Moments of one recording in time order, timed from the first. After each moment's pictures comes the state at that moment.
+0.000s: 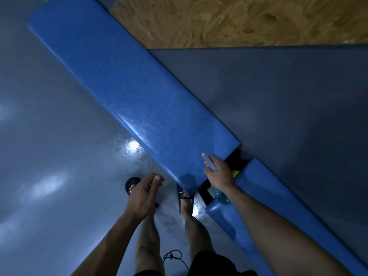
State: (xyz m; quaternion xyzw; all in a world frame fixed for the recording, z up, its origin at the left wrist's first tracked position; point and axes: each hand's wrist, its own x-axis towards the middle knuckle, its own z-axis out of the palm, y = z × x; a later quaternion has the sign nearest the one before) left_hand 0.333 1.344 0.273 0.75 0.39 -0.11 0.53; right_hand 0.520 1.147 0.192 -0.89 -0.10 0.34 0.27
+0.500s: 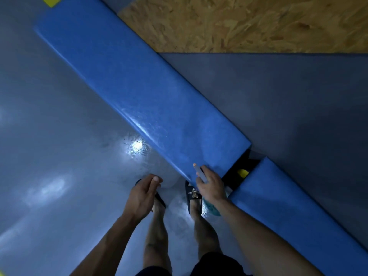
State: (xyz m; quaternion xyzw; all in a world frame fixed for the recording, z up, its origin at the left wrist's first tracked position) left_hand 0.306 1.413 0.278 0.75 0.38 -0.13 0.52; right_hand 0.442 1.219 0.211 -0.91 -0.11 0.32 0.26
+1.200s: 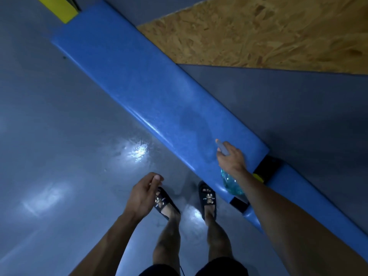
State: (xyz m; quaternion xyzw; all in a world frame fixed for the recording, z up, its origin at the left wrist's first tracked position) left_hand 0.275 1.544 0.272 0.74 0.38 -0.12 0.55; right_hand 0.505 1.338 0.252 -0.94 -0.02 0.29 0.20
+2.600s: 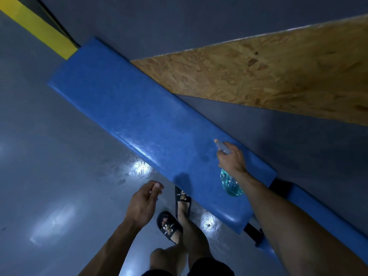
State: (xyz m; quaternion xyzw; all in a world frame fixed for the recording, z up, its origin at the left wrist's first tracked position) left_hand 0.388 1.618 0.280 0.76 0.35 -0.16 0.52; right_hand 0.618 1.399 0.229 -0.92 0.04 0.27 0.30
